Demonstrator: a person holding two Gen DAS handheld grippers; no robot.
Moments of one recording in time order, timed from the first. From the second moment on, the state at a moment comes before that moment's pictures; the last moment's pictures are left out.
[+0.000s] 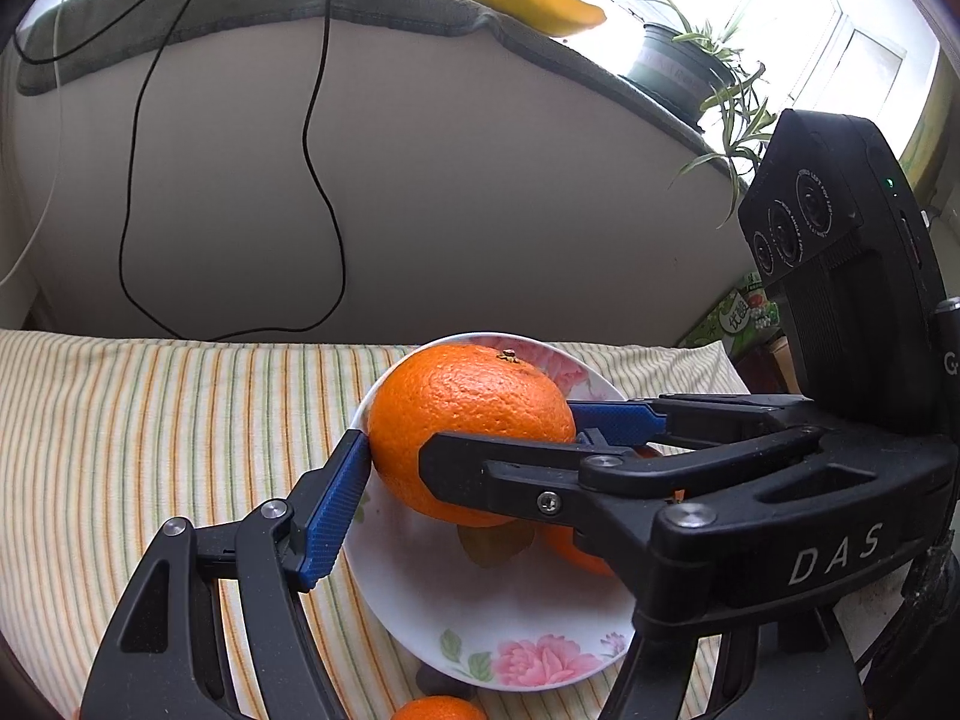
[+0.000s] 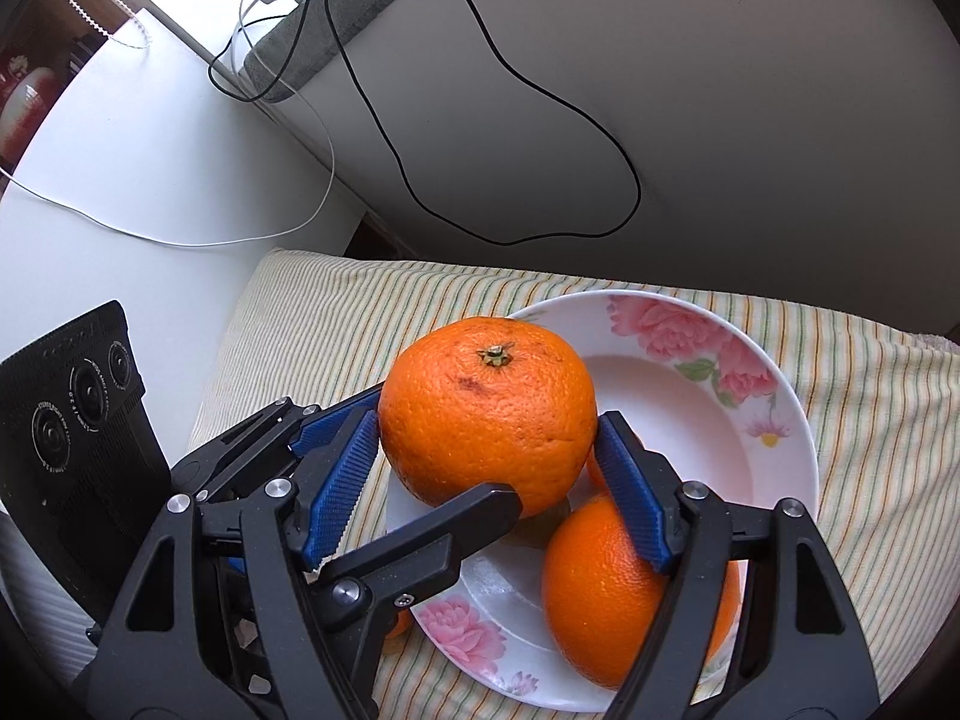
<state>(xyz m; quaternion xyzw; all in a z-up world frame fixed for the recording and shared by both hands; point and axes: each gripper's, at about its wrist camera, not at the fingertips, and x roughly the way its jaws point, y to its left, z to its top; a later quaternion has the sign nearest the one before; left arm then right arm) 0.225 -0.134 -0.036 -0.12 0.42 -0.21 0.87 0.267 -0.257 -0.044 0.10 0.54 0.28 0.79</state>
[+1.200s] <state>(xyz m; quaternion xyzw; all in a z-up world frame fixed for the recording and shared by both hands) 0.089 -0.037 0.003 -0.08 0.33 -0.15 0.93 0.144 -0.279 0.018 0.00 0.39 0.24 0.89</state>
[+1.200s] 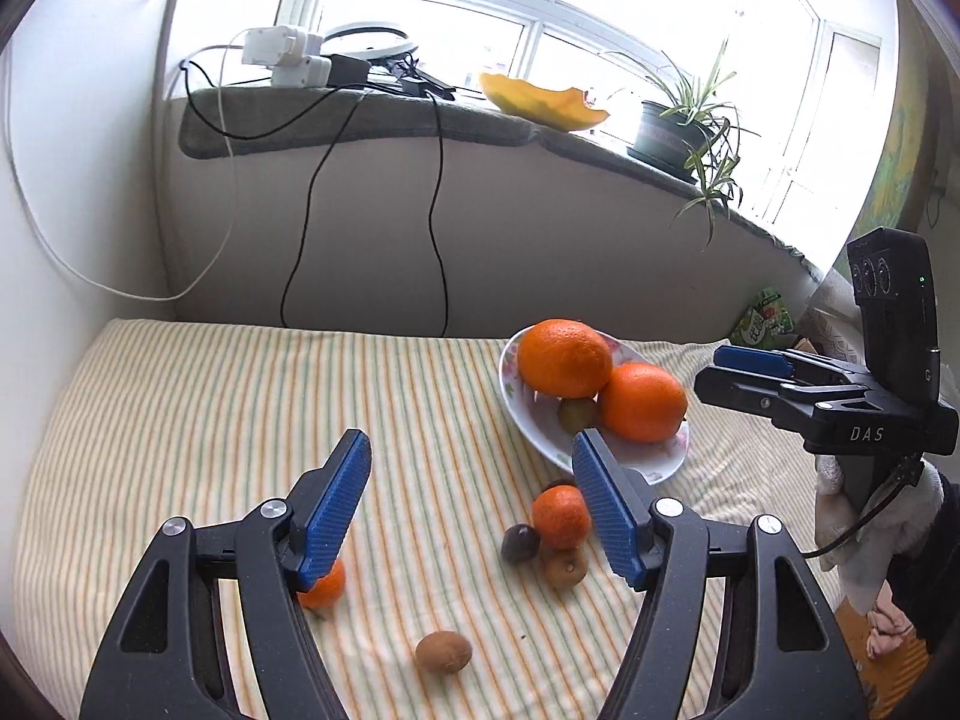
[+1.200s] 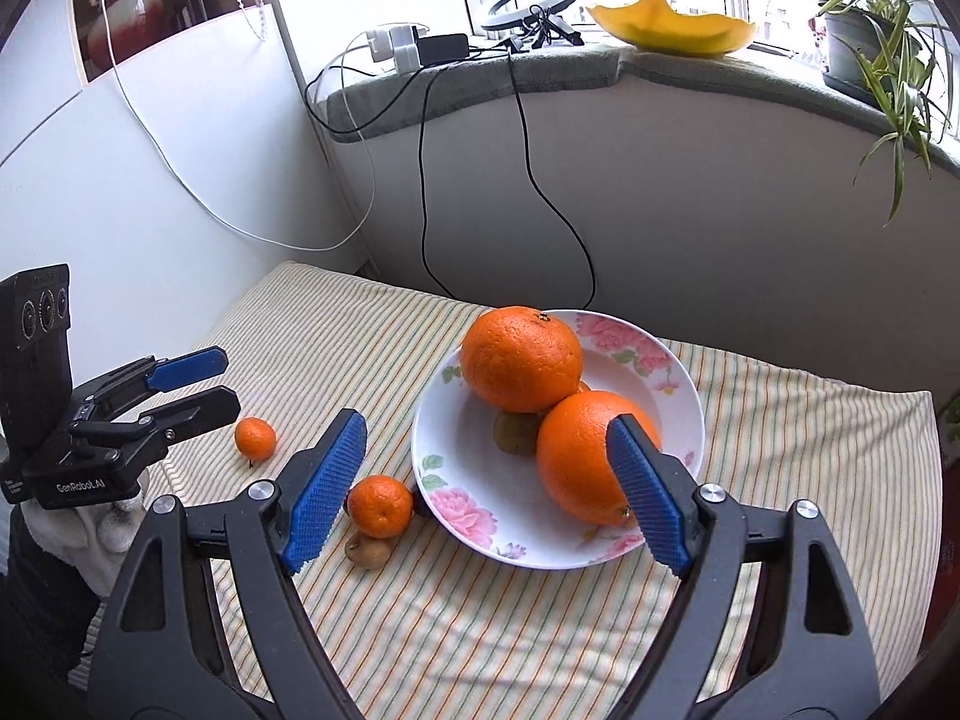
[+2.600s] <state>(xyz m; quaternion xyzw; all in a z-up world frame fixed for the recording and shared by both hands) 0.038 -0.022 -0.075 -0.11 0.41 -0.15 0.89 0.101 -0.209 -0.075 -0.03 0.46 0.30 0.83</state>
